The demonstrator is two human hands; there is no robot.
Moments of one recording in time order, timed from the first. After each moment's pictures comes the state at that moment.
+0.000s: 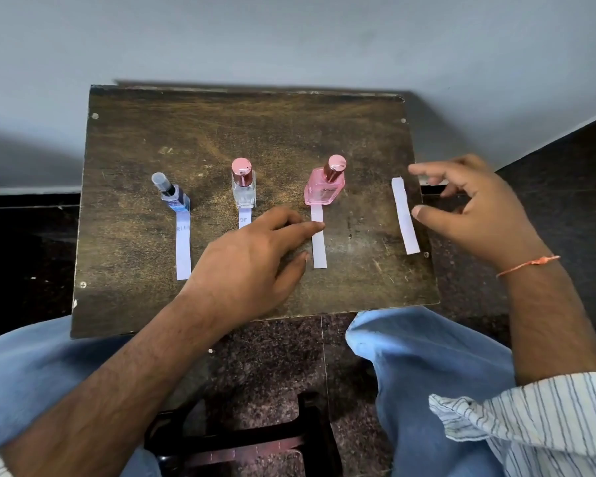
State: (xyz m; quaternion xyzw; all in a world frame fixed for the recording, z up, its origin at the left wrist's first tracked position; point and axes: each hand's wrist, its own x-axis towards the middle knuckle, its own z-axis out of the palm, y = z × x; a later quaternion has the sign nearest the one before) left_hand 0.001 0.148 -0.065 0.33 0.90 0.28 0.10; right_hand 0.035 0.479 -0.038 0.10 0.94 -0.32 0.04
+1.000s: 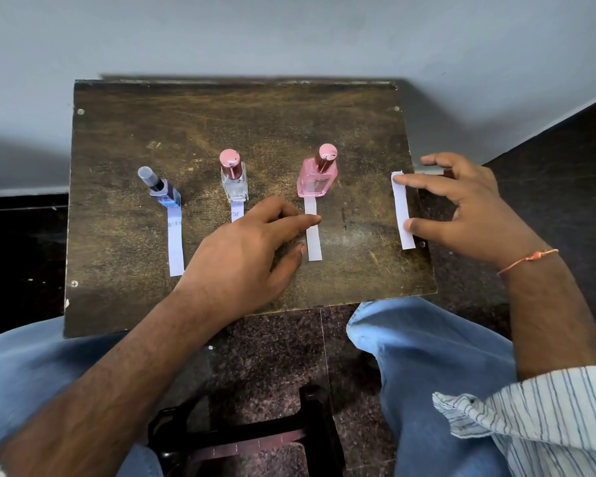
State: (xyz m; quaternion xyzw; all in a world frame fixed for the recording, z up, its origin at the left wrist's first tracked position) left_hand 0.001 0.148 -0.068 0.32 0.89 0.30 0.11; right_hand 0.046 0.485 -0.043 0.09 0.96 -0.24 0.15
